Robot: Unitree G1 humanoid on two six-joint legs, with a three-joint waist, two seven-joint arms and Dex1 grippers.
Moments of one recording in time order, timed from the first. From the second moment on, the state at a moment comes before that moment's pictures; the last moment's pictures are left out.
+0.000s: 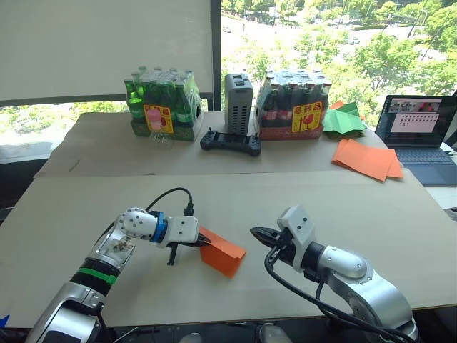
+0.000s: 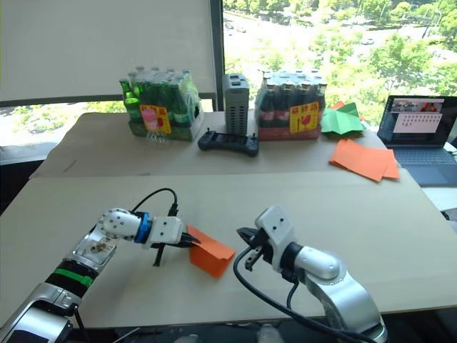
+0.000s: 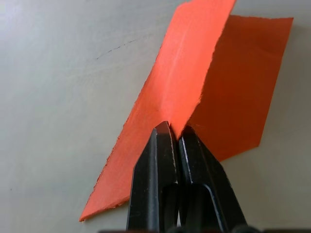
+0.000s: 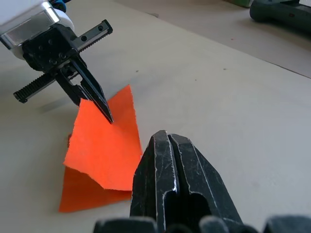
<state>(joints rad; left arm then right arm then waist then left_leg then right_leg) -0.51 0.65 -0.28 0.27 0.00 -0.18 -1.21 -0.14 -0.44 0.14 -0.67 0.30 0.77 0.51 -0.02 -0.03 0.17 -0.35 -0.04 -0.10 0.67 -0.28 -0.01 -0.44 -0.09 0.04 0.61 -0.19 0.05</state>
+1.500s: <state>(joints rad) -0.02 0.79 0.14 -0.28 -0.46 0.58 -1.06 -0.34 -0.47 0.49 -0.24 -0.13 0.14 0.70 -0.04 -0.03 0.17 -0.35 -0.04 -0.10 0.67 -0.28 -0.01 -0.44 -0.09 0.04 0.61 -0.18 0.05</state>
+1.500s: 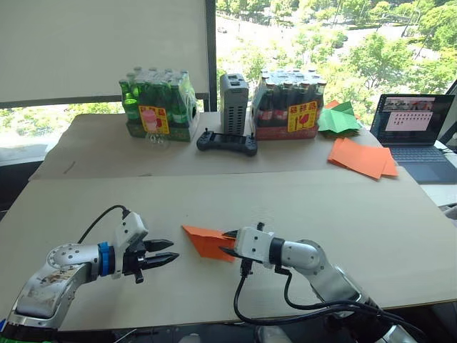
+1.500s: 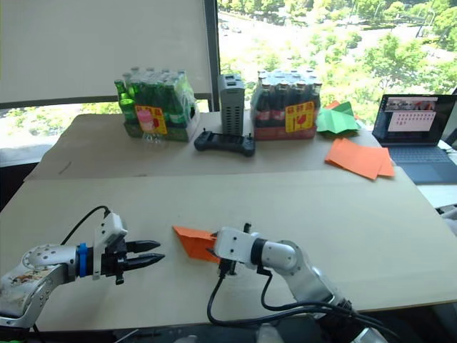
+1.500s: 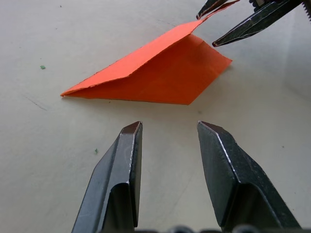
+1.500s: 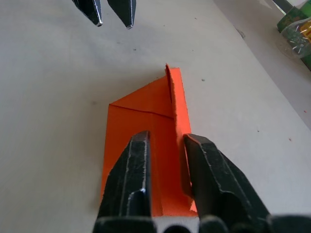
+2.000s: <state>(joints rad) 0.00 0.79 0.15 -0.24 -0.49 0.57 -1.06 -0.43 -0.56 0.51 -0.09 -0.25 -0.30 0.79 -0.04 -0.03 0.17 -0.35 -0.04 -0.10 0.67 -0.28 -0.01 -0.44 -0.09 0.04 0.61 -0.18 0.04</state>
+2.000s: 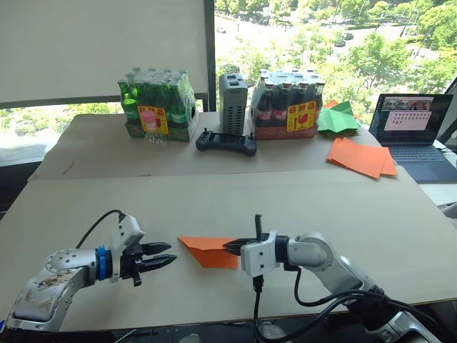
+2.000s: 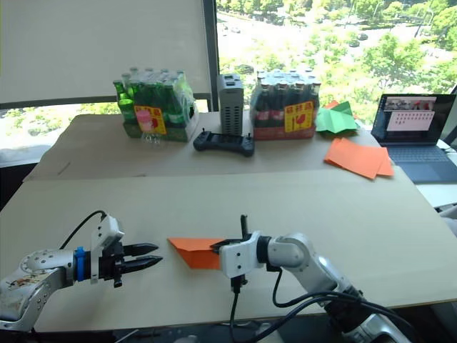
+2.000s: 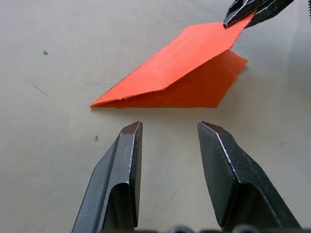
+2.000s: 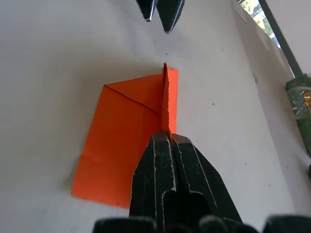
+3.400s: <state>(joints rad) -0.40 0.63 -0.13 0.09 -0.35 0.39 -1.12 -0.20 -0.54 0.27 -0.63 0.29 0.58 0.82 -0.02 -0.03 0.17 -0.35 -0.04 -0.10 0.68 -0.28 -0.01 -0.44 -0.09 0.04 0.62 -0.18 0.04</state>
